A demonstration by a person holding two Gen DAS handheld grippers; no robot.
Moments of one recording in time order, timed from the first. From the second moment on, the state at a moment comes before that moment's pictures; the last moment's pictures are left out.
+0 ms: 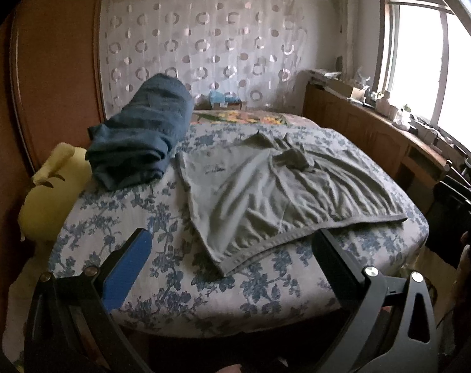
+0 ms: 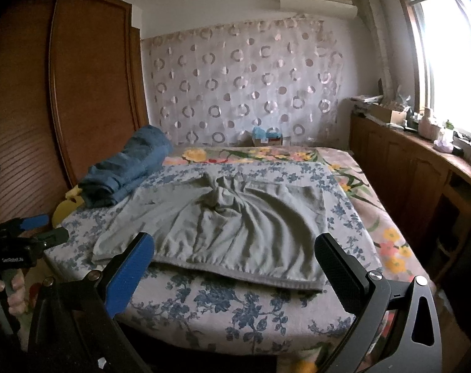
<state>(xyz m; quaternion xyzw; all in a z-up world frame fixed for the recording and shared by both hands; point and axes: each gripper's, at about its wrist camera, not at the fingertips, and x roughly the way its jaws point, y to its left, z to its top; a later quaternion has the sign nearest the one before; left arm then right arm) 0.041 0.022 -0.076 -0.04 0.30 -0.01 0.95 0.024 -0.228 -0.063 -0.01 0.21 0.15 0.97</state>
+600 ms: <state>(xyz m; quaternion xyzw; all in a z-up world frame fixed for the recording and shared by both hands) 0.073 0.051 -0.123 -0.05 0.38 -0.05 0.92 0.042 -0.245 -0.065 -0.01 0.26 0.15 0.95</state>
